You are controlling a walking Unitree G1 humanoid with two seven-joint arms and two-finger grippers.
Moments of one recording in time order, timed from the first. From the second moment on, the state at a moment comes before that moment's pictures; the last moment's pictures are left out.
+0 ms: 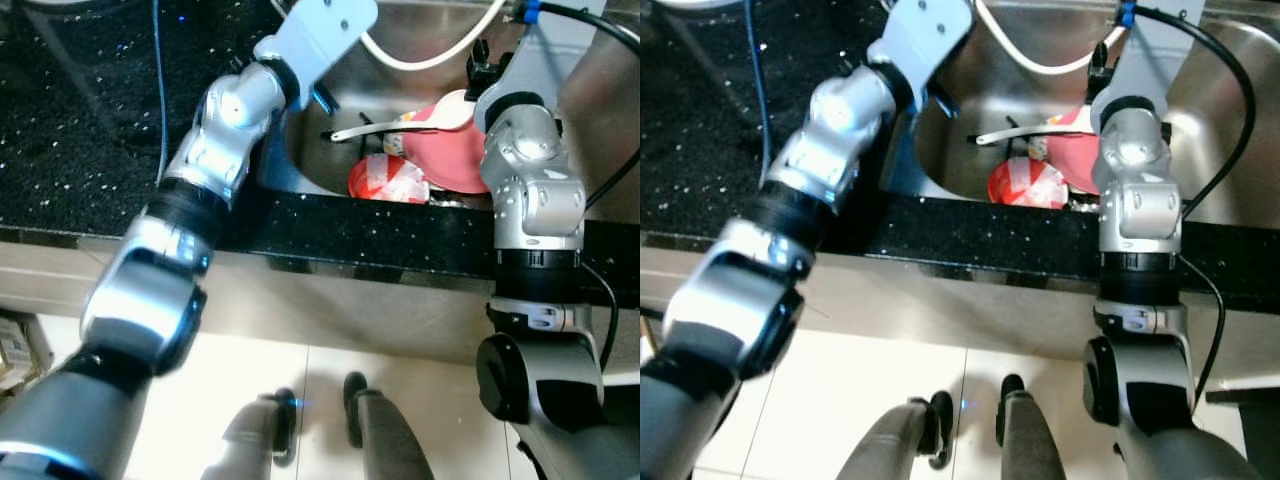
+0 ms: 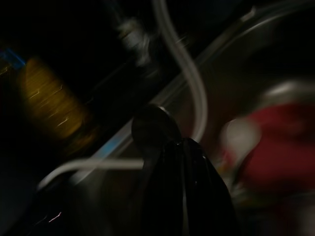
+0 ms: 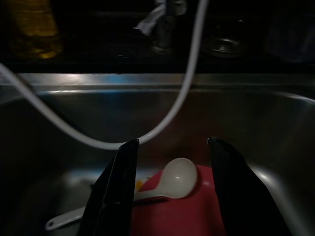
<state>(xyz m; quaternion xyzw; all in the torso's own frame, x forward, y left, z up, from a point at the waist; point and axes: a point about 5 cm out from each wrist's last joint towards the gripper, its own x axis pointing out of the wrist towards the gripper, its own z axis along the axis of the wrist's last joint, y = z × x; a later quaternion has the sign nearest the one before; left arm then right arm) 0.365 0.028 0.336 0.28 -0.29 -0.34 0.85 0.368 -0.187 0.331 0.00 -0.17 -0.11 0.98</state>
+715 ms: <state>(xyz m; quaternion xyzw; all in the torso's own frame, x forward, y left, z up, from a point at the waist) 0.345 0.043 0.340 0.10 -0.27 -0.32 0.90 0.376 -0.186 0.336 0.00 -0.20 -0.11 0.97</state>
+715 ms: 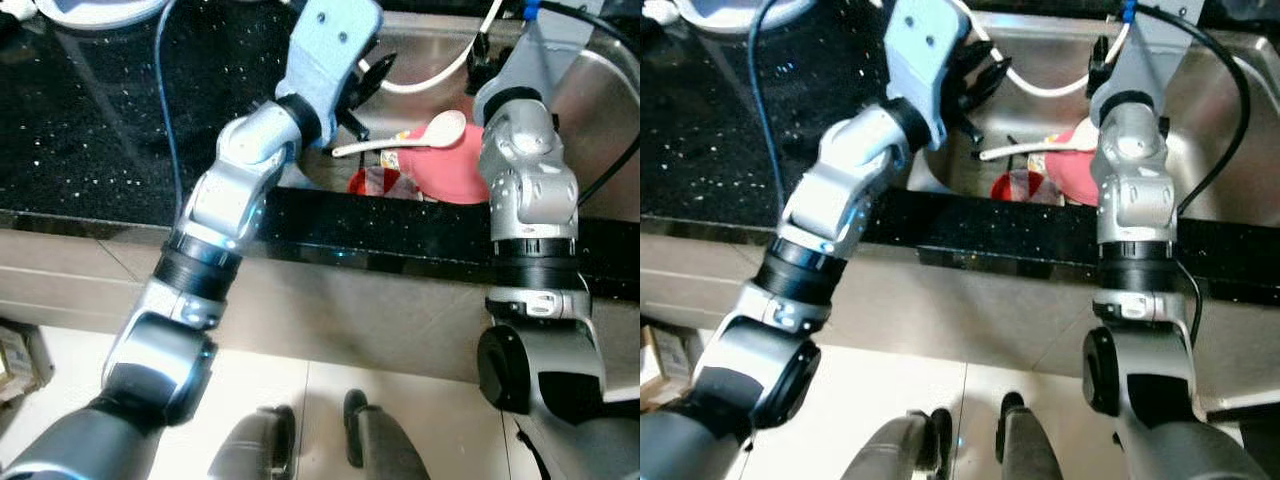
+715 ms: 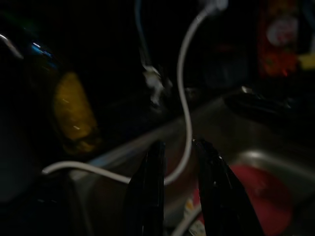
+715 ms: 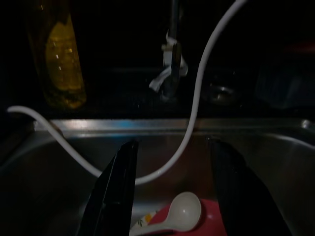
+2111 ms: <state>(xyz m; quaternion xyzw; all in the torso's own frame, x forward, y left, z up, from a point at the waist) 0.270 0.144 0.207 0.02 -0.11 -0.07 0.99 0.331 -0.127 0.255 0.04 -0.17 0.21 0.96</state>
